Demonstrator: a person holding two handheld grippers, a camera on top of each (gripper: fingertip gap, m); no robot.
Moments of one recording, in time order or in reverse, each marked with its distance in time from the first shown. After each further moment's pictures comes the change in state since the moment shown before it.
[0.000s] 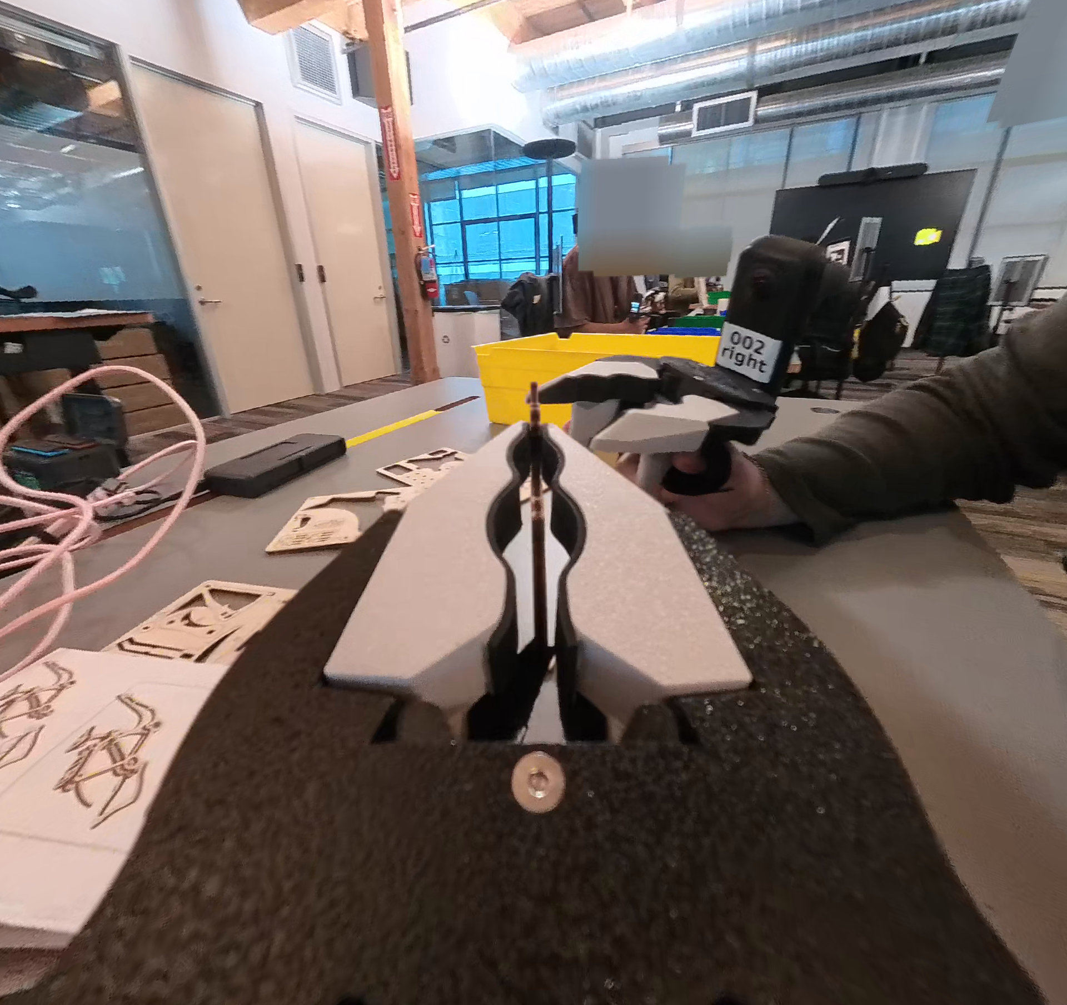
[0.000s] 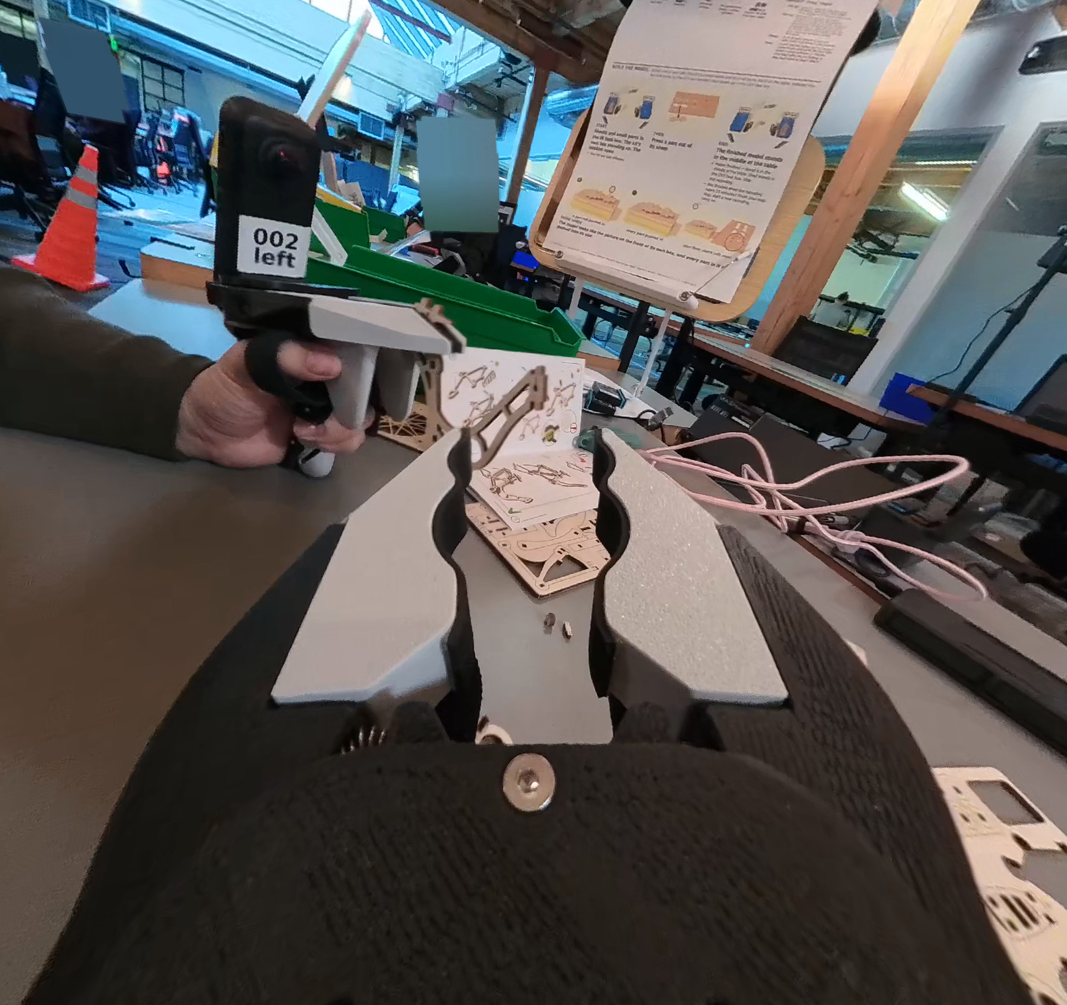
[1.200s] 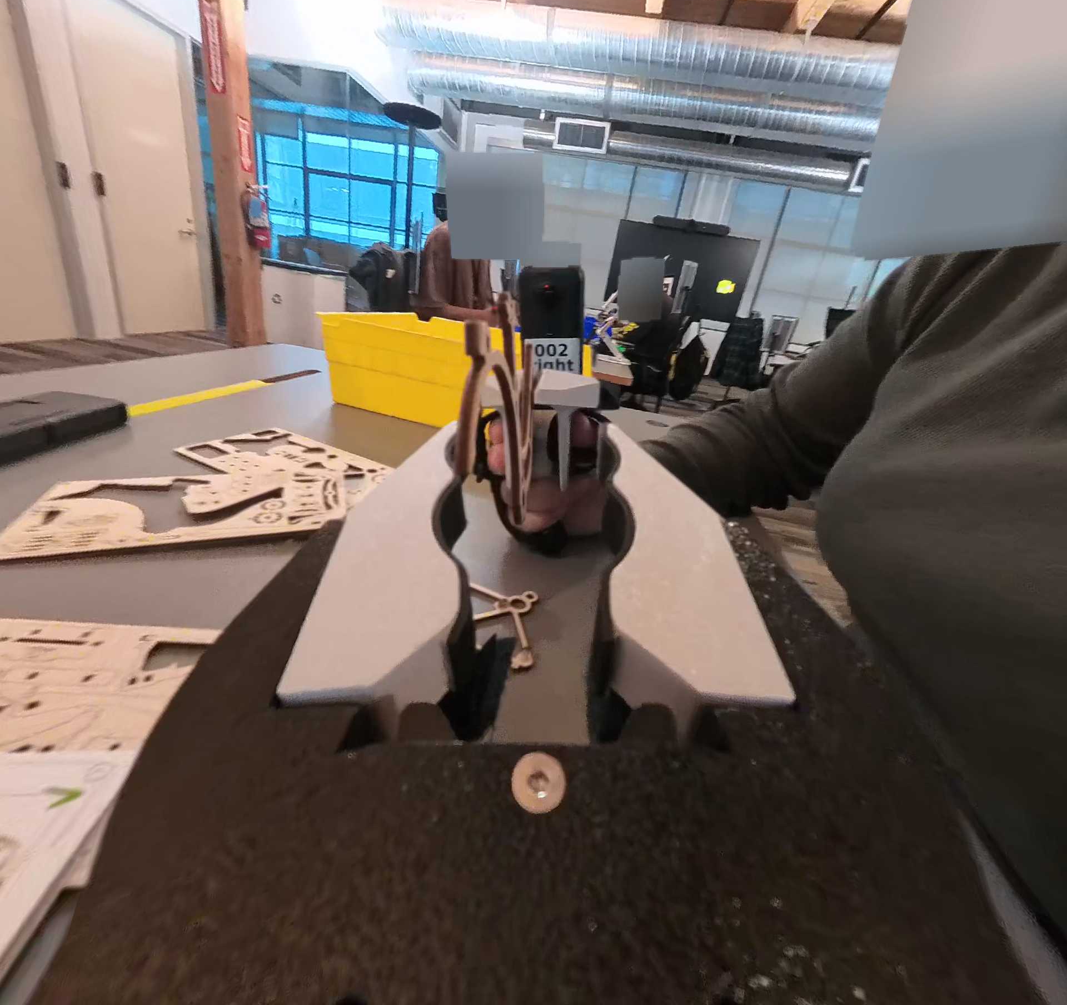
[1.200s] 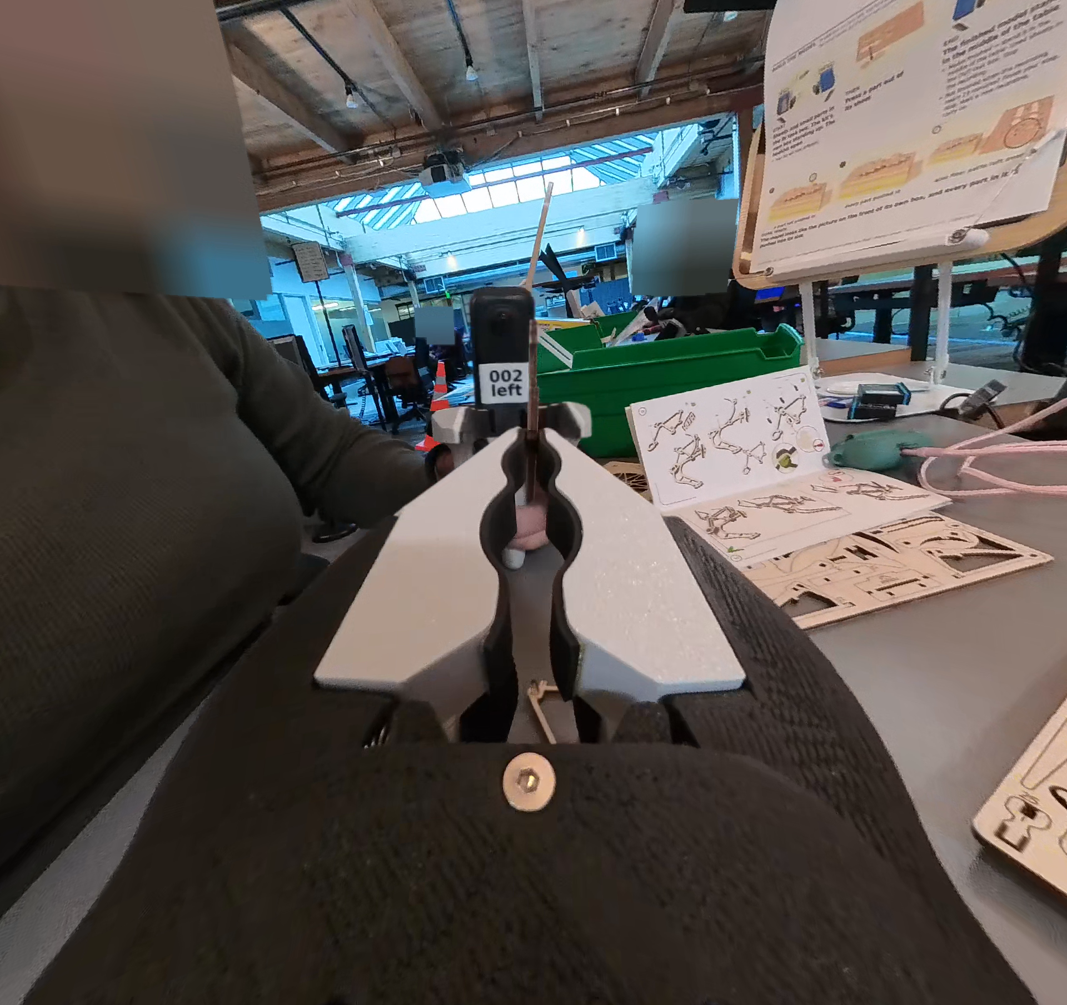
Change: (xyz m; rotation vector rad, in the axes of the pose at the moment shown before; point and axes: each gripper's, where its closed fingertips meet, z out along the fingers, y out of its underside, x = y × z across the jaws) left arm 0.041 0.005 0.014 -0.022 0.254 -0.240; right arm -0.027 -0.024 -0.015 0.160 -0.403 0.526
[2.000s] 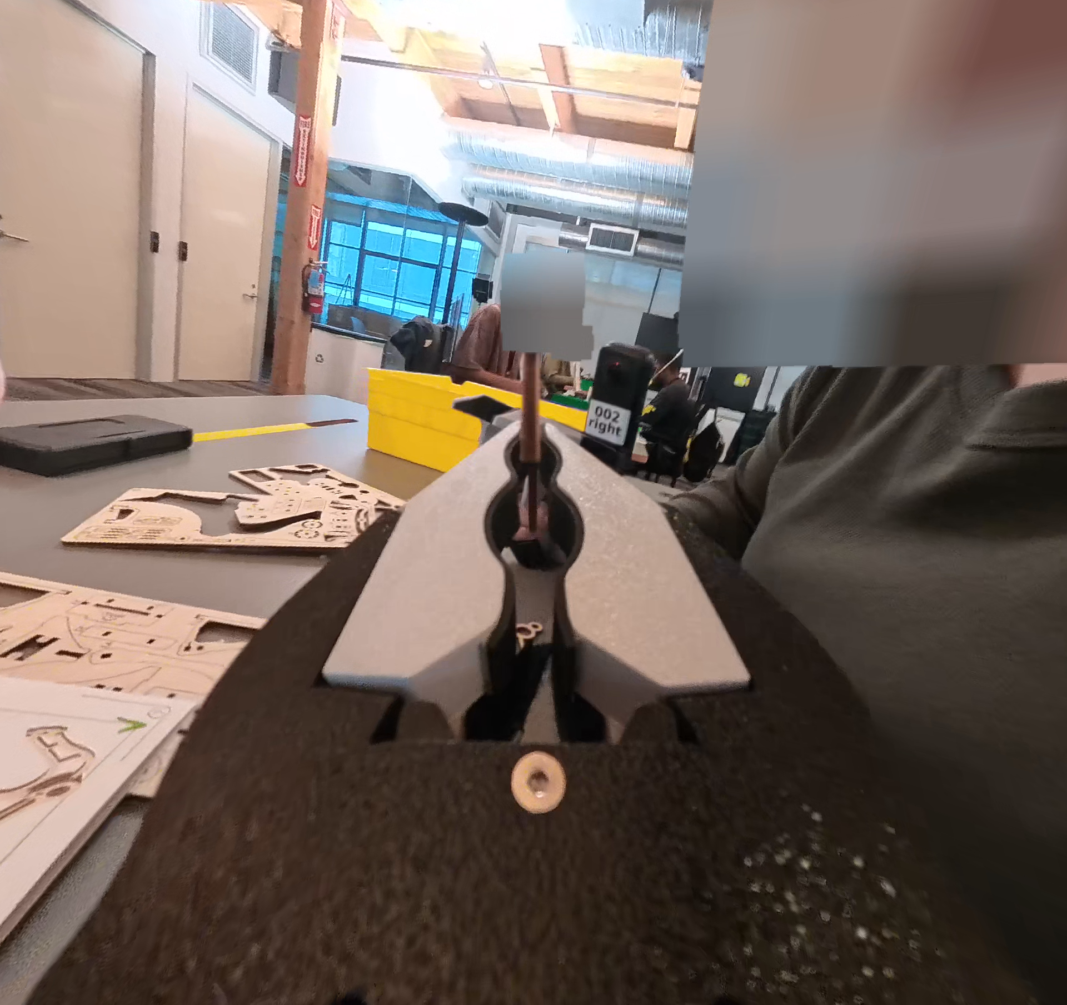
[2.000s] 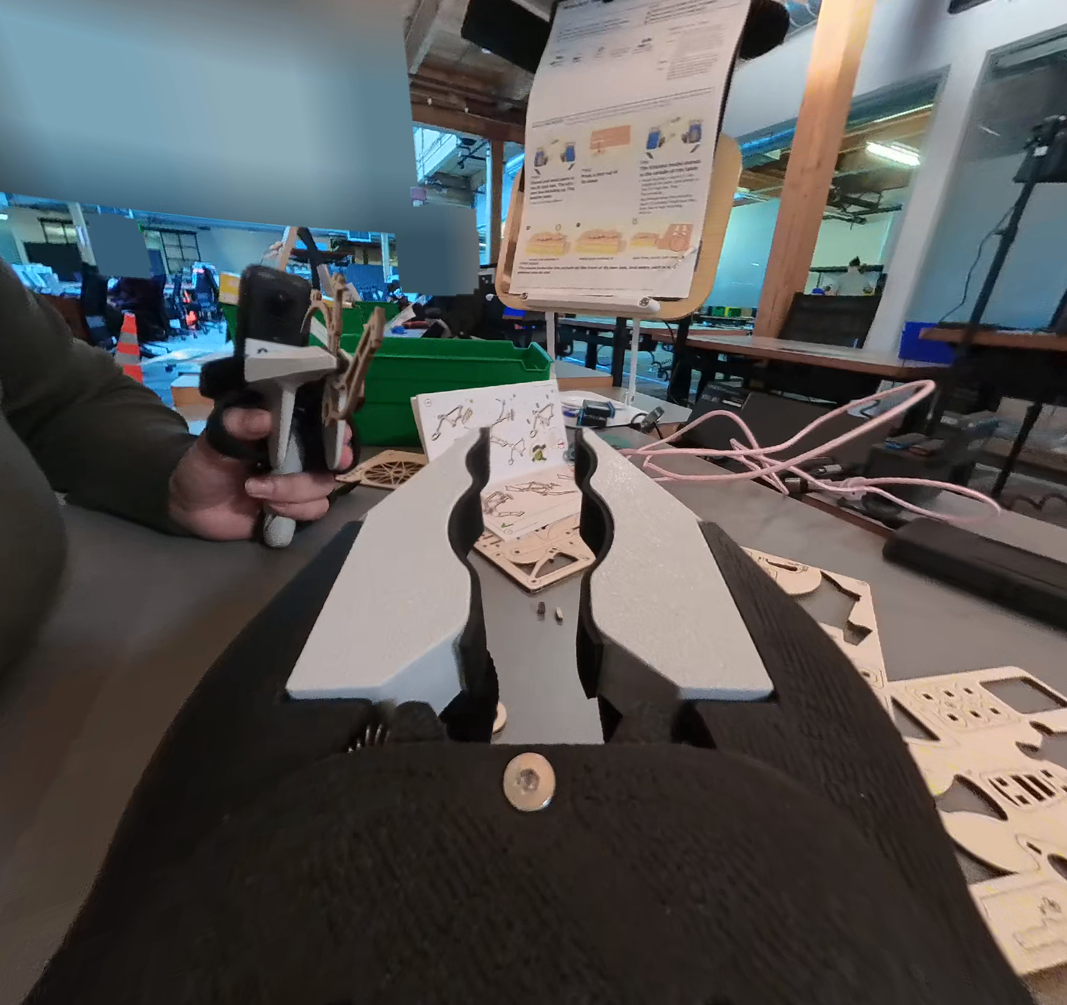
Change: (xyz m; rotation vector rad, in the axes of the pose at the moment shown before) left arm -0.009 -0.023 -0.028 0.160 -0.072 -0.056; right arm 0.050 -0.016 -0.038 -0.008 0.444 -0.318
